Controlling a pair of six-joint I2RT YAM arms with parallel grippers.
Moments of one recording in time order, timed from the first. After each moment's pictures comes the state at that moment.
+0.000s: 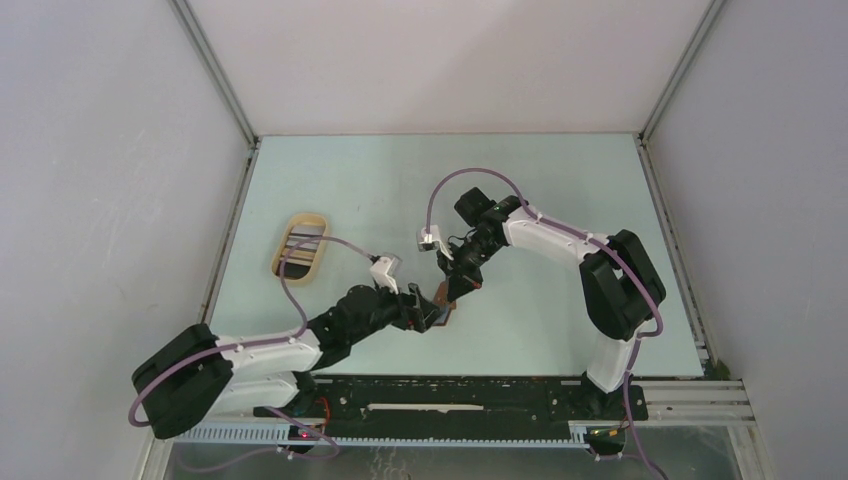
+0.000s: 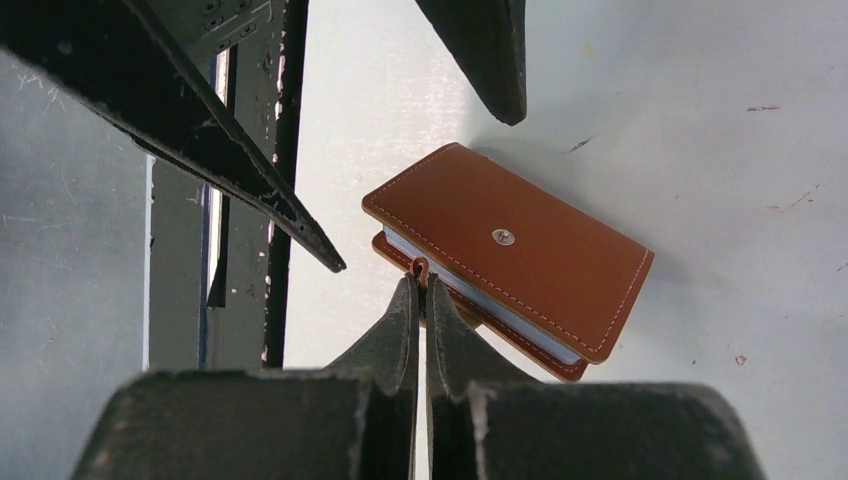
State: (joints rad) left arm -0.89 1.10 0.21 0.57 -0.02 -0.67; right arm 0.66 1.82 1.33 -0.85 -0.86 -0.76
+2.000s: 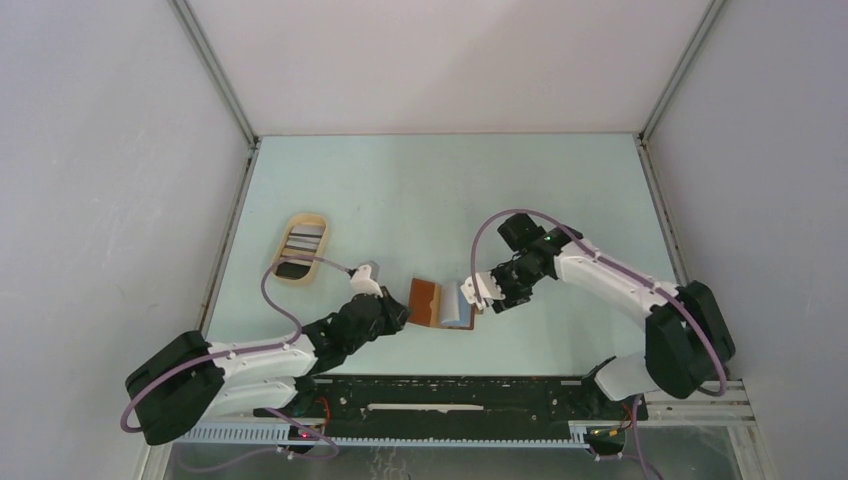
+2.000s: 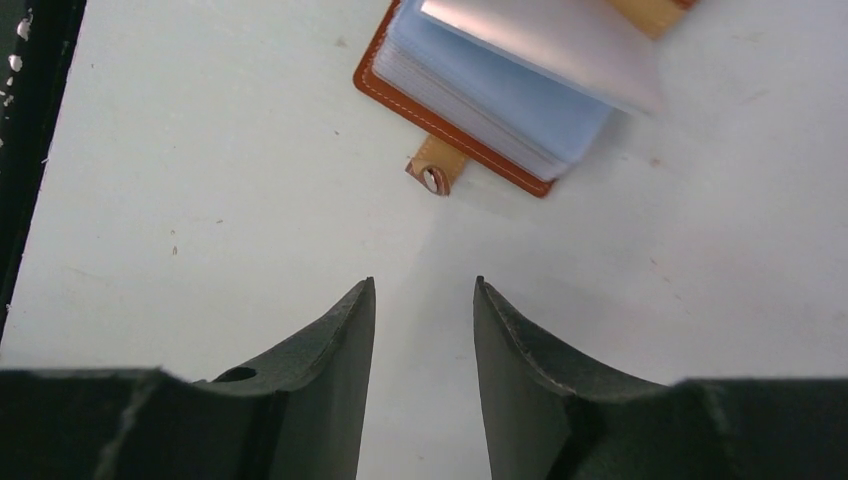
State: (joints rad) left arm -0.92 1.06 0.18 0.33 -0.28 -0.92; right arm 0.60 1.46 0.97 -0.85 -0.48 -1.43
